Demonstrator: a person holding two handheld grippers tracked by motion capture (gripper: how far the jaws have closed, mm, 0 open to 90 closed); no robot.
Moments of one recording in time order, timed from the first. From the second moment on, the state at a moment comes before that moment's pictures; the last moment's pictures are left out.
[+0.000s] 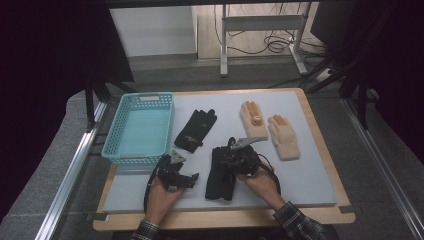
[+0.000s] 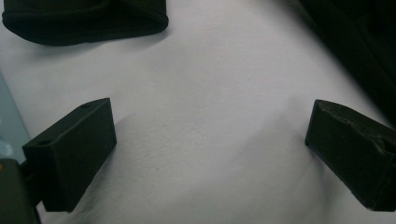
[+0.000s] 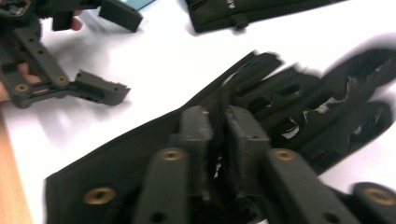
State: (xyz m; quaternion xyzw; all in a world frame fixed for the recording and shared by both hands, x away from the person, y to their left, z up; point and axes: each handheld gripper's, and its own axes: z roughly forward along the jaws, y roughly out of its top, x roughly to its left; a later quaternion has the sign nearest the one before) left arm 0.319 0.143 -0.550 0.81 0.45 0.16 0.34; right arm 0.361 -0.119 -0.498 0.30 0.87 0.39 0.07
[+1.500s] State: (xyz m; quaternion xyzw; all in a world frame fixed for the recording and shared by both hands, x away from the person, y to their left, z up) left arm 0.320 0.143 -0.550 0.81 0.44 0.16 0.34; right arm 0.427 -0.045 -0.495 0.23 0.90 0.34 0.12
